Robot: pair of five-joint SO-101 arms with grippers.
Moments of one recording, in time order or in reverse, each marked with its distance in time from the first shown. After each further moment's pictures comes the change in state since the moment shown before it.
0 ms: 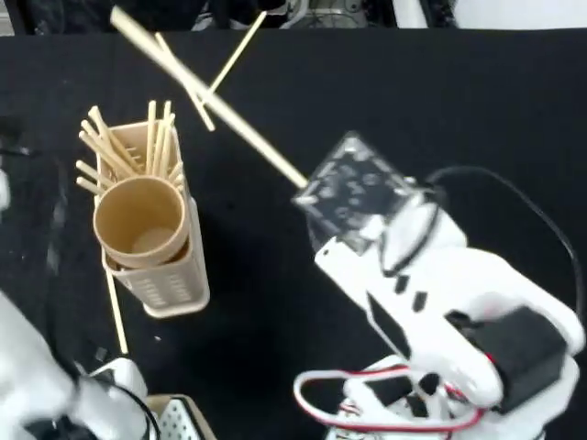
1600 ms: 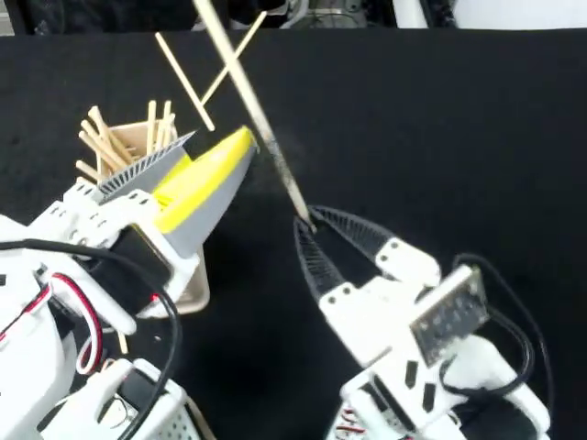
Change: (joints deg) left arm 64.4 -12.4 3.4 -12.8 21.5; right arm -5.9 -40.0 47.3 -31.7 -15.1
